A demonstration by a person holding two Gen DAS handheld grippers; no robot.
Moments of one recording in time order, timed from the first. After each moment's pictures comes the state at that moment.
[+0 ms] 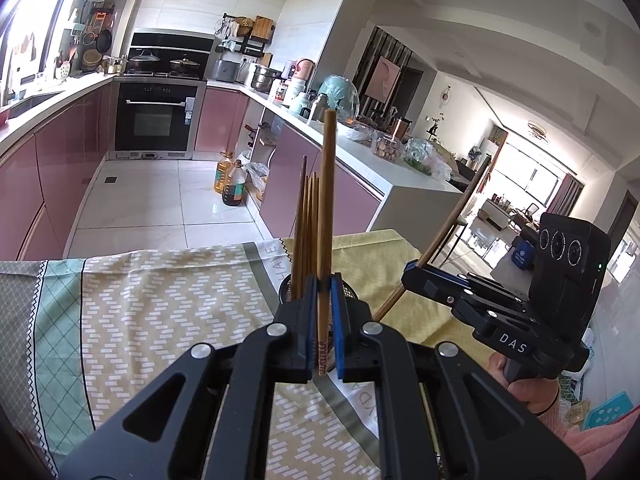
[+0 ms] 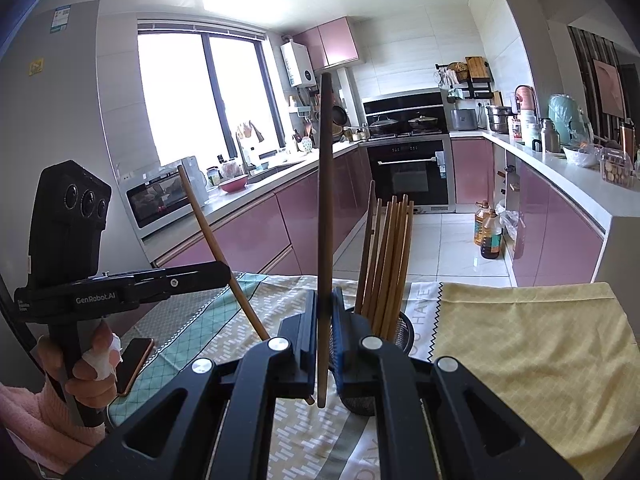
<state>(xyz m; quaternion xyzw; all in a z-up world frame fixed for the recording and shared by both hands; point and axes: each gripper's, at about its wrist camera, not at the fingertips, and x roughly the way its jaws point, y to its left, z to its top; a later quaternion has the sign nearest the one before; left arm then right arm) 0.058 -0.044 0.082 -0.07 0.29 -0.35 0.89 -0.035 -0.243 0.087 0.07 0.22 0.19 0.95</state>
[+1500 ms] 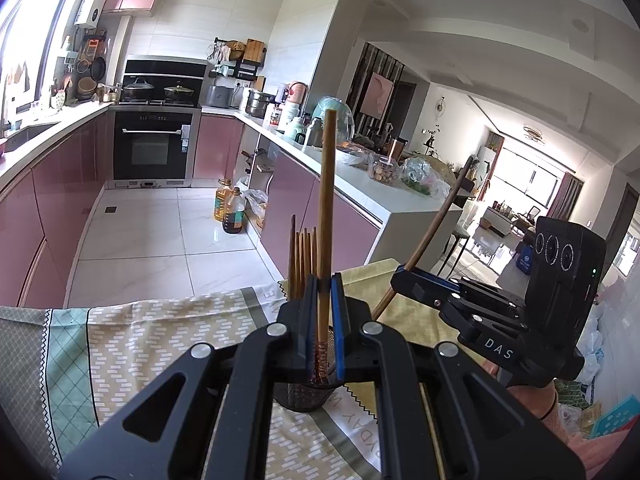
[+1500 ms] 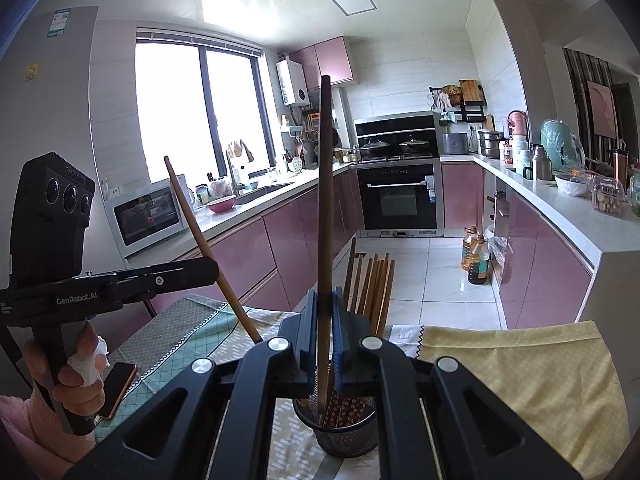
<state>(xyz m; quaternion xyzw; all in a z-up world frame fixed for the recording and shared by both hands) 0.064 -0.061 0.122 -0.05 0.25 -0.34 0.90 -0.006 -0.249 0.109 0.06 0.19 0.17 0.97</state>
